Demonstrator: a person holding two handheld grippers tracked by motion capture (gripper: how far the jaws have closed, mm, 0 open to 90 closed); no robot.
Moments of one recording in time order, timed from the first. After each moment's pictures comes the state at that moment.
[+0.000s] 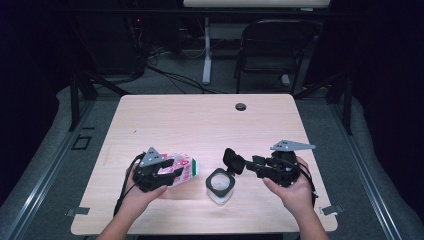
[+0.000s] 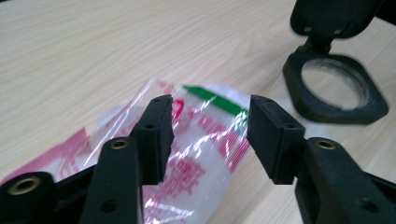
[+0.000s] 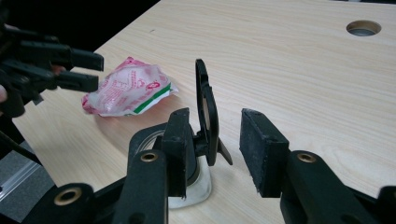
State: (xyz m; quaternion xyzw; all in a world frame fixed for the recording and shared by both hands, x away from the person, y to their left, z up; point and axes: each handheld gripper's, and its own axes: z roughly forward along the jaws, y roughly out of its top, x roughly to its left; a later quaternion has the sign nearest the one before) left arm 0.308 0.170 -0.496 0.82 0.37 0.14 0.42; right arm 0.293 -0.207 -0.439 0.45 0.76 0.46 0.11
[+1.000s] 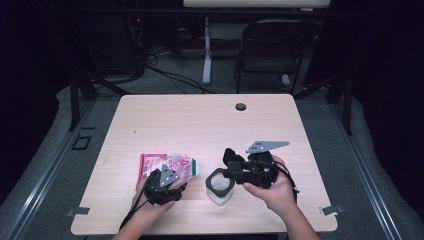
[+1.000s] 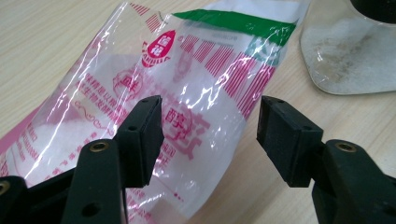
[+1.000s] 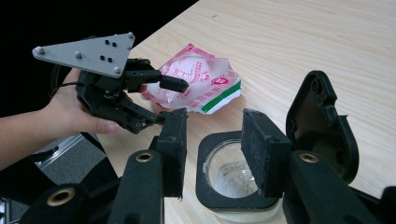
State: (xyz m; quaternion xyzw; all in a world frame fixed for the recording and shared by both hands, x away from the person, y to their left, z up) left arm 0.297 0.140 -0.548 0.85 0.34 0.22 0.33; right arm 0.293 -0.158 -0.436 0.38 0.80 0.47 0.04
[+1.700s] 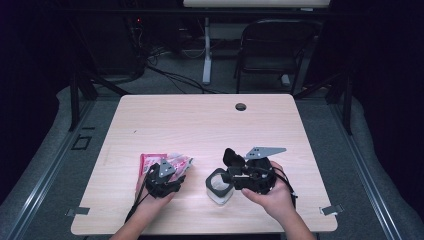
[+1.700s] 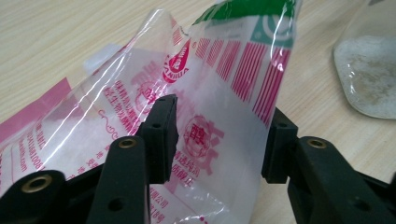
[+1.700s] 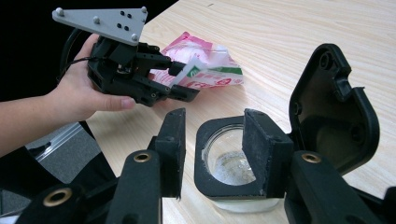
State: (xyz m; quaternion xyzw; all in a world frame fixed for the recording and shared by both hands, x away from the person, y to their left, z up) left arm 0.320 0.149 -0.558 0.83 0.38 0.19 0.35; right arm 0.287 -0.154 -0.449 0.38 0.81 0.45 0.04
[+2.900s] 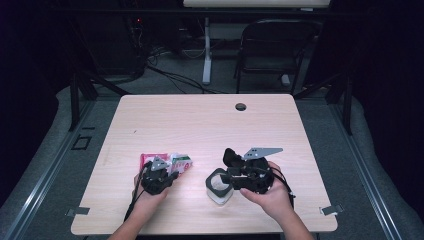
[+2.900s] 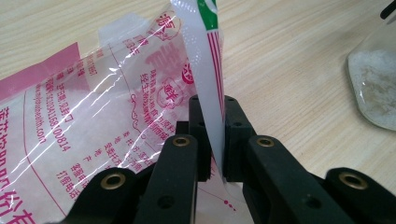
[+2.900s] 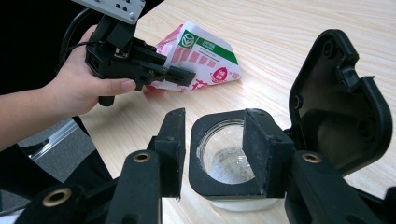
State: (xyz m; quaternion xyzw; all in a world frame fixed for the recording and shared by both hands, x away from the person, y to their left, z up) left arm 0.331 0.164 -0.565 0.81 0.43 0.14 0.37; right arm 0.291 -0.152 -0.457 0.38 0.81 0.45 0.04
